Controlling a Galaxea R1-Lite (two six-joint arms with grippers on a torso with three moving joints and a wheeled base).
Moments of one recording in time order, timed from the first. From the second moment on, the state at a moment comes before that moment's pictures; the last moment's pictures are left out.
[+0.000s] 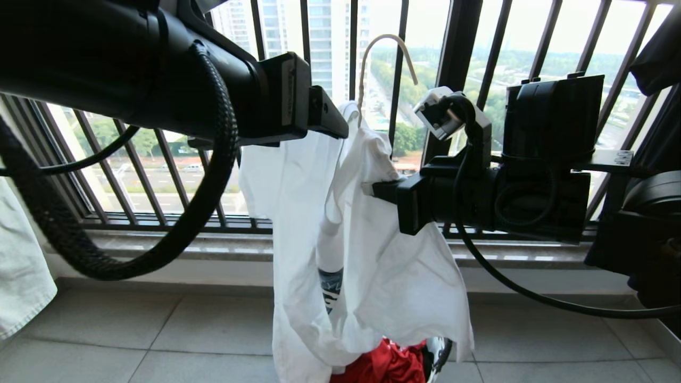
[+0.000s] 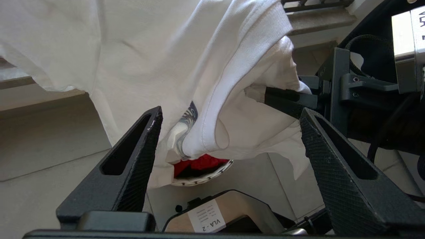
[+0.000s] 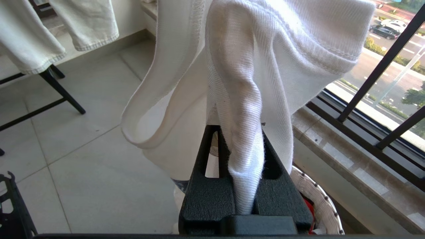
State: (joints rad) left arm -0.82 1.61 -1.91 0.71 0.20 -0.36; right arm 0.66 1.68 -1.20 -0.31 0.17 -0.03
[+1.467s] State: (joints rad) left arm -0.37 1.47 -1.87 0.89 -0.32 0.34; right arm 0.65 1.61 -1.16 -0.22 0.41 -0.03
